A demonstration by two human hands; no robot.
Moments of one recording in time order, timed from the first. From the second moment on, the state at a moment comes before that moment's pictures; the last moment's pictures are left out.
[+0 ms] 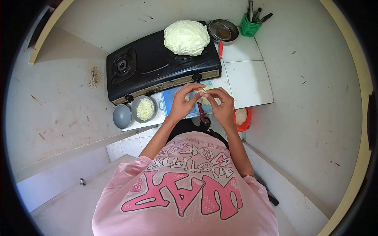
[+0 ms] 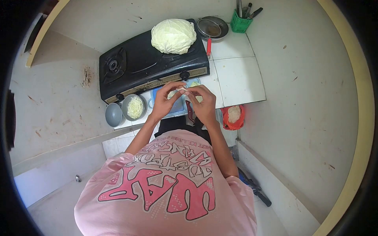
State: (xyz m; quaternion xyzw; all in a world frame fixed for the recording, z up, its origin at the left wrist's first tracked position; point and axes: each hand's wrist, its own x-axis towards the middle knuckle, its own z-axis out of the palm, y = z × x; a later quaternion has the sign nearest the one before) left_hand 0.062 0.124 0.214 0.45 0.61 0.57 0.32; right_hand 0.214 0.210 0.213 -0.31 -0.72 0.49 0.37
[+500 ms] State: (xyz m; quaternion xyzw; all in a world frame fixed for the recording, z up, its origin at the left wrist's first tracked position) left_hand 0.059 0.119 0.228 0.53 0.64 0.51 0.23; right_hand 0.224 0.208 0.234 -0.29 -0.76 0.48 0.33
